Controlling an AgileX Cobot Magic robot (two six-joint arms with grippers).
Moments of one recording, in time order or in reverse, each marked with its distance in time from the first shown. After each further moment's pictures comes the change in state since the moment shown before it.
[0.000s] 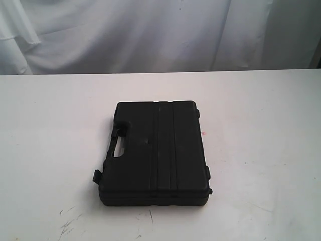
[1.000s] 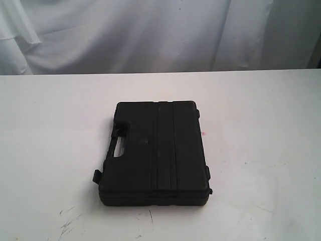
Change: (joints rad) left arm 0.000 0.000 0.000 0.000 0.000 0.000; right arm 0.000 0.017 -0.006 0.000 -0.143 -0.002
